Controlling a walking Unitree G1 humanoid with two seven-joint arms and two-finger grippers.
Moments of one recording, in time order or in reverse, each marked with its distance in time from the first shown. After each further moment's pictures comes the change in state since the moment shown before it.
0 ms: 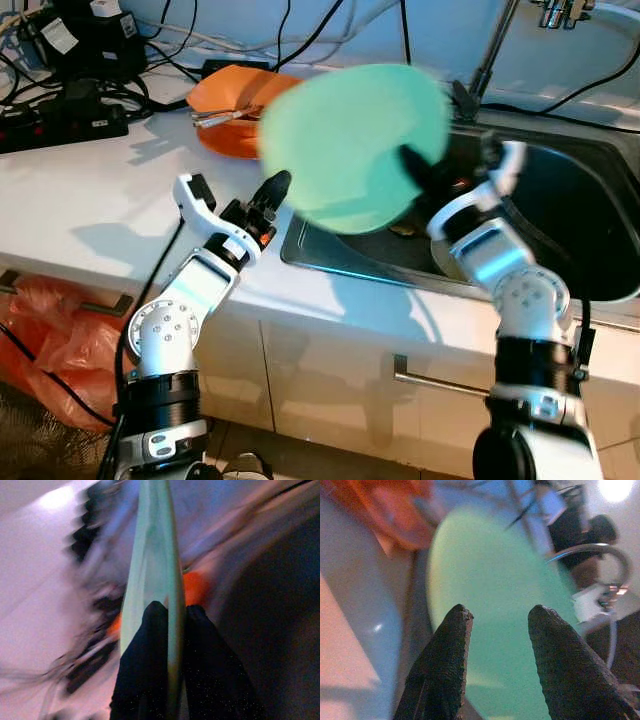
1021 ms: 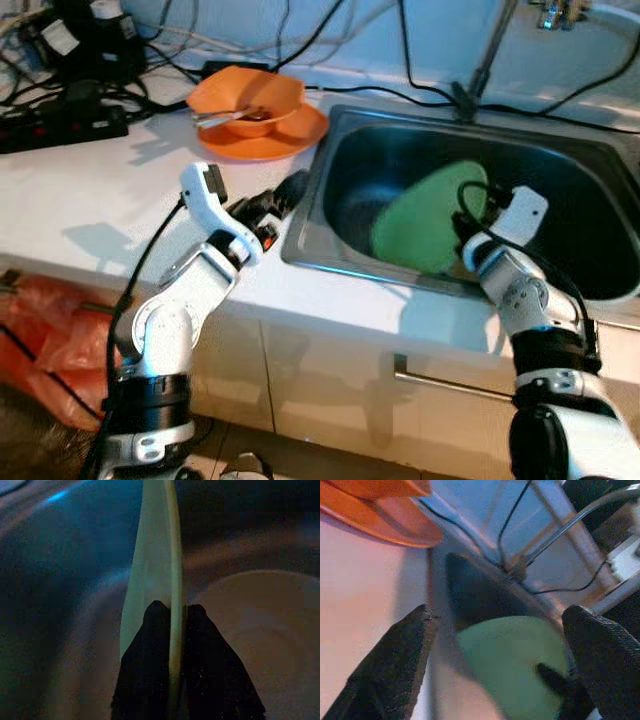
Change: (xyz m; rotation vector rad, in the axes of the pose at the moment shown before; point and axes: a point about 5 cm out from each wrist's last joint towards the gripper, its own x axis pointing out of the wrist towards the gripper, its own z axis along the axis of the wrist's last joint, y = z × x) left arm -0.003 0.005 -0.002 0.278 0.089 0.073; right arm -0.014 -0.088 0.002 -0.394 0.101 -0.614
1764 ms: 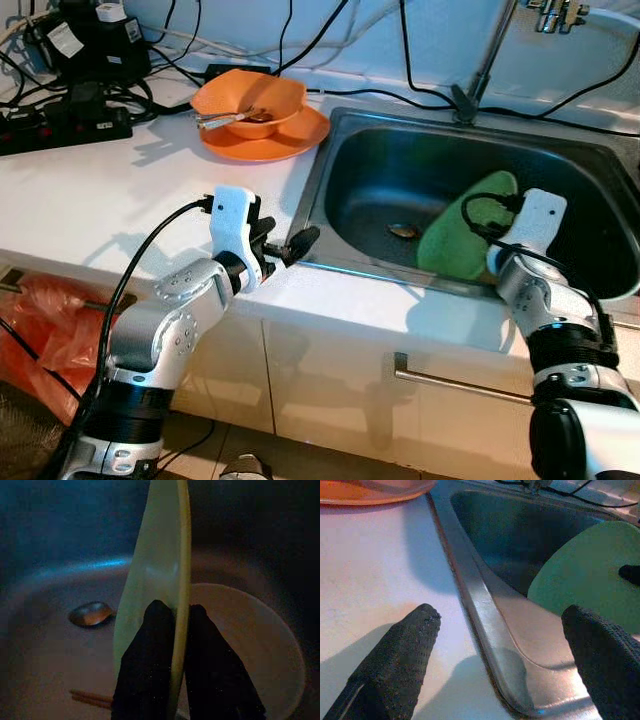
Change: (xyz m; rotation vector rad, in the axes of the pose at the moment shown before) left arm -0.006 0.009 -0.021 0.478 0.240 0.016; right arm 0.002 -0.024 0.007 -0.237 -0.014 -0.172
